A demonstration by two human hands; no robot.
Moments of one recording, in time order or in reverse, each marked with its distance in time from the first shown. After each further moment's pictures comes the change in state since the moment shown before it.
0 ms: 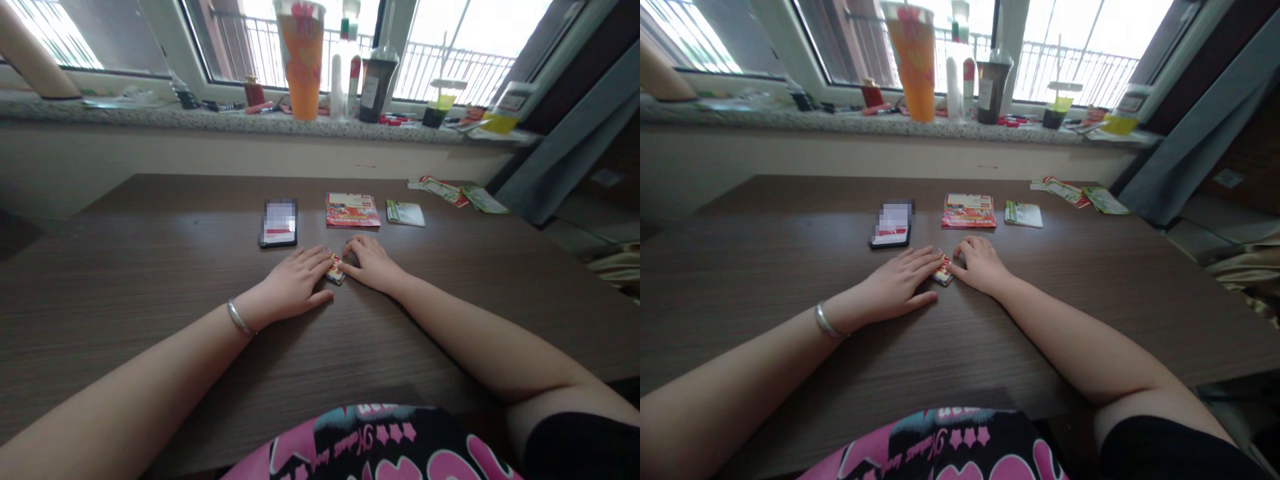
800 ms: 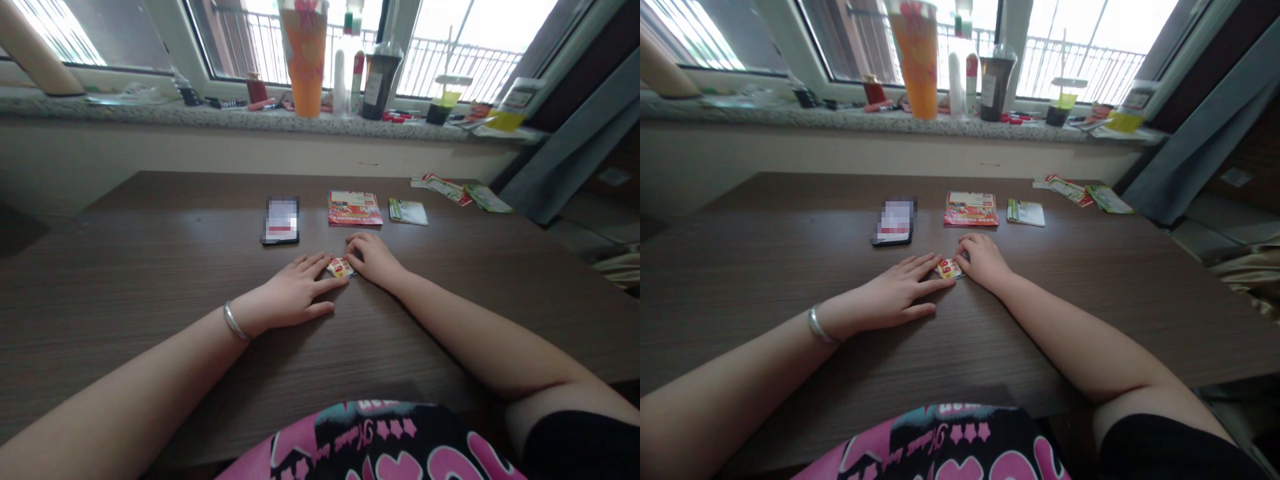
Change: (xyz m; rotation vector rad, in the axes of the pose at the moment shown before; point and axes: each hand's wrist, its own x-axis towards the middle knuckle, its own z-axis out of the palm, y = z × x) left_hand -0.015 0.005 -0.010 0.006 -0.110 0.075; right_hand 0.010 0.008 0.006 0.072 0.094 -0.035
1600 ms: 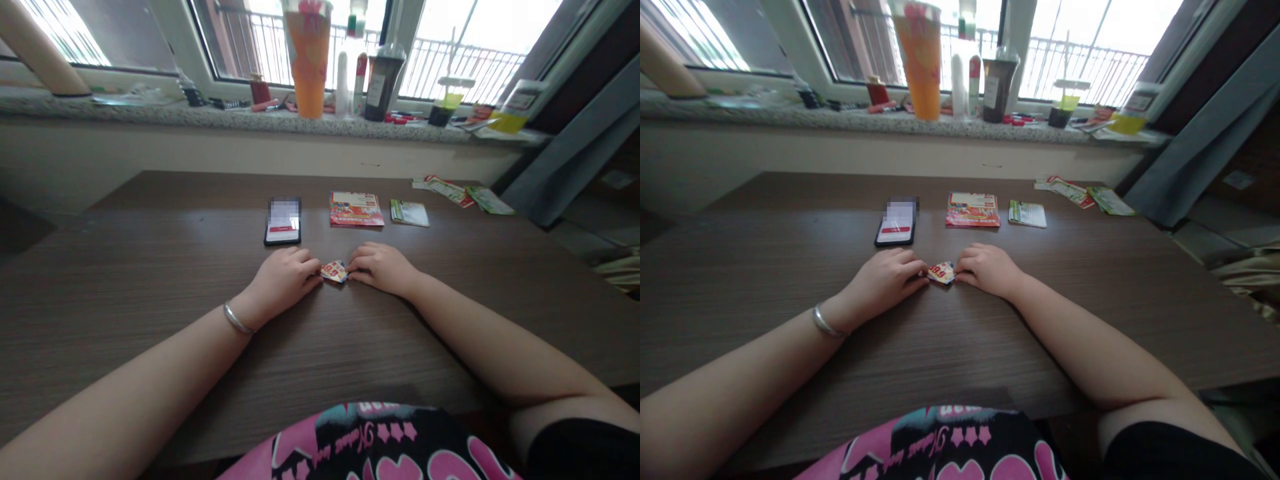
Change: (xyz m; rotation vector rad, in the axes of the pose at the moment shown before) left_hand 0.001 -0.012 -0.005 0.158 0.228 -0.168; right_hand -0.014 -0.003 -0.027 -0.065 -0.155 -0.416
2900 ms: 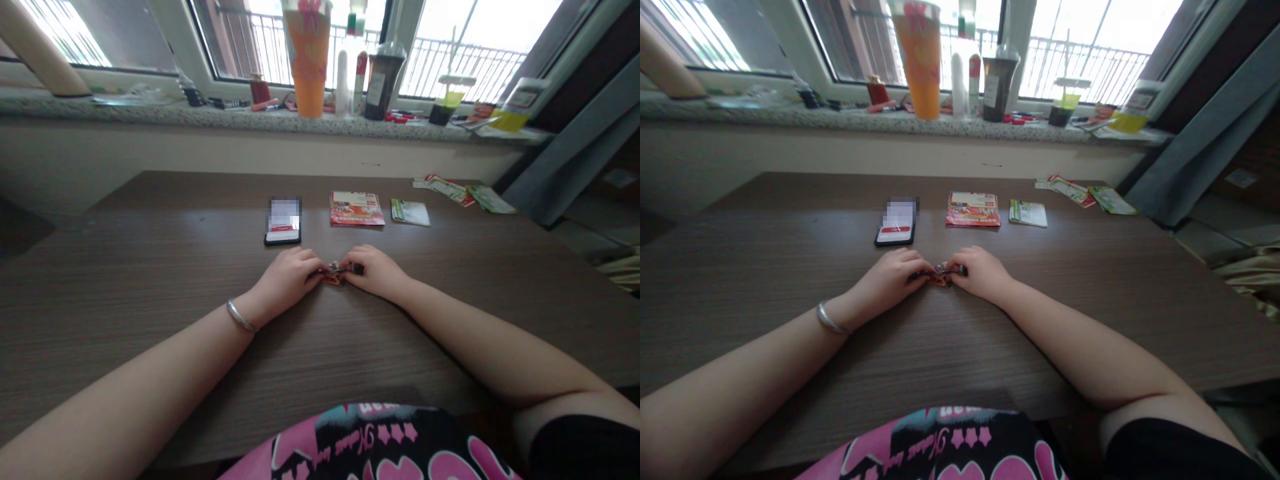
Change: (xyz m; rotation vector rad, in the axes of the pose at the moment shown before) left_hand 0.003 -0.006 0.016 -0.262 0.045 0.012; right_hand 0.011 -0.021 0.014 0.168 0.067 0.218
